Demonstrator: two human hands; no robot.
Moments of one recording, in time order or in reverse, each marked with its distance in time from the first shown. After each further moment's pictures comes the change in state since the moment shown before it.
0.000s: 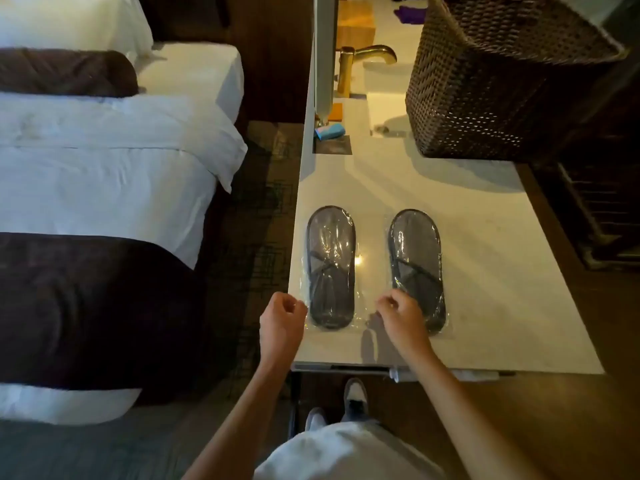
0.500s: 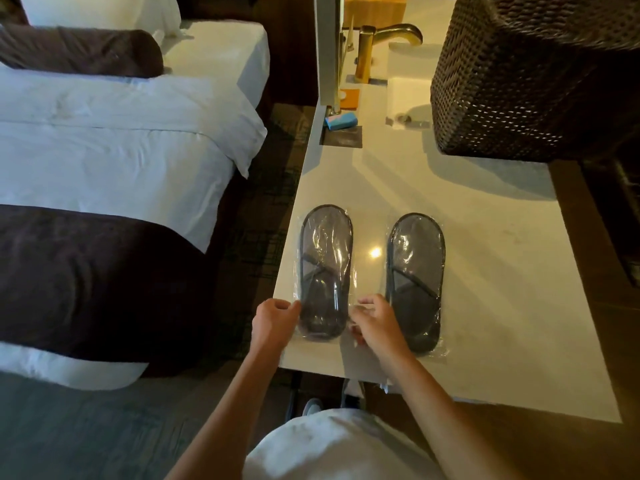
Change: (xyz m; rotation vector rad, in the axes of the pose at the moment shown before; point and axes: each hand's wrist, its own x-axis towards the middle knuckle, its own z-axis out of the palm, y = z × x) left_hand 0.012 0.016 0.035 -0.013 0.016 -0.285; right_hand 0.036 0.008 -0.001 0.205 -0.254 0.253
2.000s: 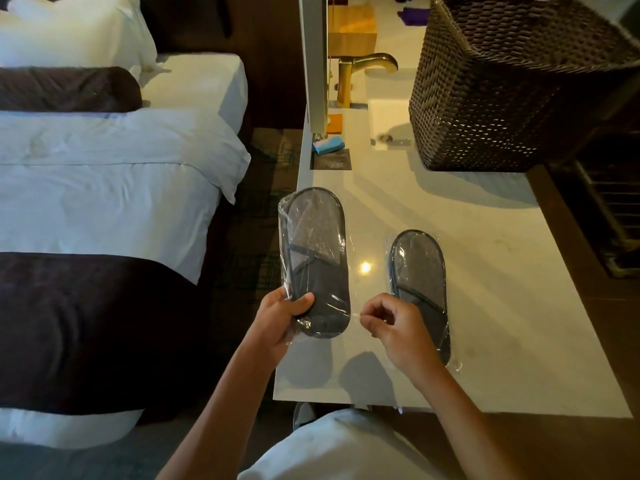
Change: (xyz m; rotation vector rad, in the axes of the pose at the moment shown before) left_hand 0.022 0.059 -0.040 -0.552 -0.523 0.014; right_hand -0.023 -0.043 -0.014 -0.134 0.067 -0.430
